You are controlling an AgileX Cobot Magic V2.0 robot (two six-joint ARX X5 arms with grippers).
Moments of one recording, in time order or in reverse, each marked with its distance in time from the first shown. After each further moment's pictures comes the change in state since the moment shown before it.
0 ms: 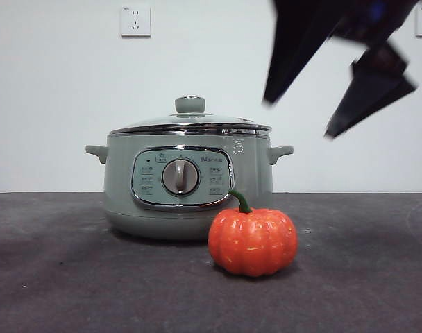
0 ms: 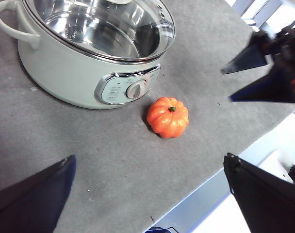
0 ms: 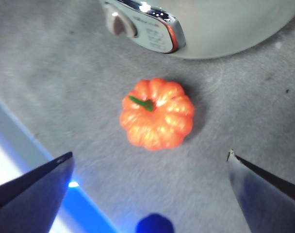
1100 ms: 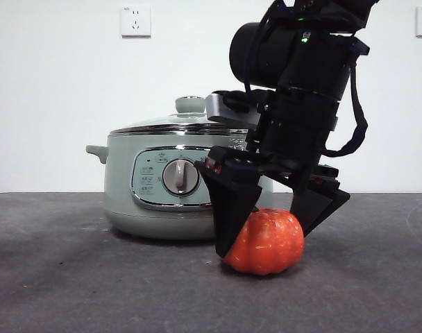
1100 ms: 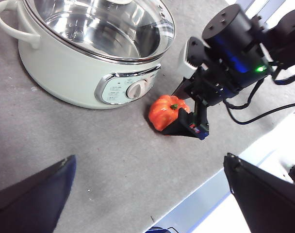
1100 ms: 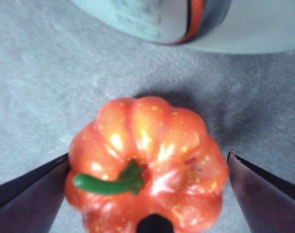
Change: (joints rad) left arm 0.000 0.000 0.000 0.000 0.000 0.000; right arm 0.105 0.411 0.000 0.234 0.146 0.024
